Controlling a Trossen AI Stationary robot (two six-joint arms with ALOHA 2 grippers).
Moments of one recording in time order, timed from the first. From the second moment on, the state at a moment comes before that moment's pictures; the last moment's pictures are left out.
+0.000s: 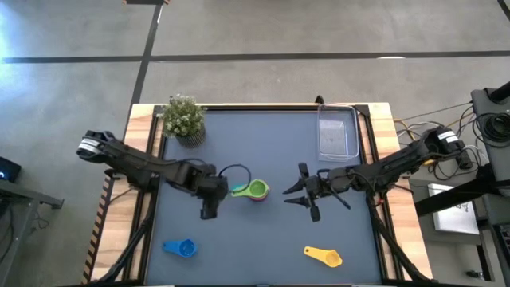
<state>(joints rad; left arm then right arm) -0.29 1.45 1.03 -0.83 -0.09 -0.39 0.27 1.24 0.49 0.57 0.05 0.07</state>
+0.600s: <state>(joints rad) -0.72 1.39 0.90 -0.81 -0.09 -0.93 0.36 0.99 0.47 0.41 0.05 0.05</state>
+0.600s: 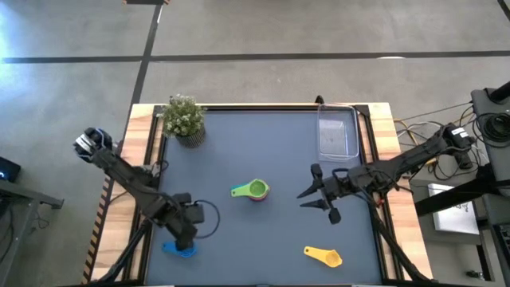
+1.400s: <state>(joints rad) -0.83 1.39 0.68 -0.51 0.04 -1.19 0.36 1.00 0.47 0.41 0.05 0.04</state>
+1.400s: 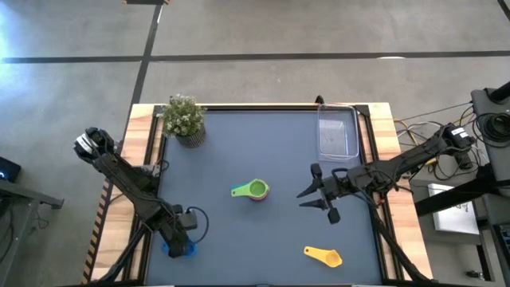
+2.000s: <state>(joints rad) -0.83 1.39 0.67 -0.52 0.08 -1.17 0.36 1.00 0.47 0.41 0.08 0.04</state>
